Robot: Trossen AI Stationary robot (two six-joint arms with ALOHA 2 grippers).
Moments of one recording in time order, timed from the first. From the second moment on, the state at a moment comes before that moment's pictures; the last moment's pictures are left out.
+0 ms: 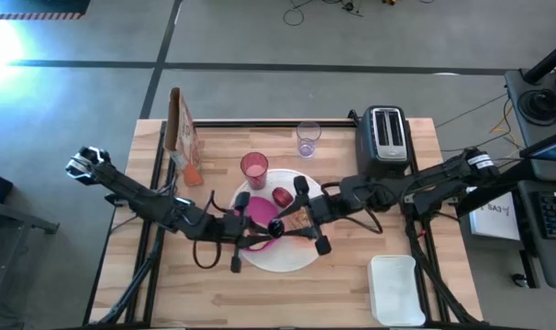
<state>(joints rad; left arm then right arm) -0.47 1.35 0.99 0.33 -0.40 0.01 0.23 1.47 1.16 0.34 -0.12 -0.11</state>
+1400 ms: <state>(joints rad) -0.38 1.48 1.02 0.52 -0.22 -0.01 0.24 1.48 1.16 0.35 -0.17 -0.01</state>
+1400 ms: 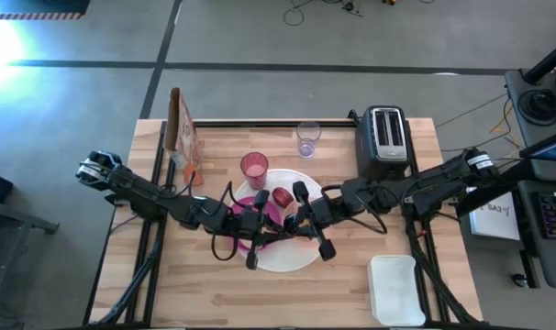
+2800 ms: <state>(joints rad) -0.38 1.39 1.02 0.13 -0.53 -0.01 0.17 1.33 1.16 -0.19 0.22 0.50</state>
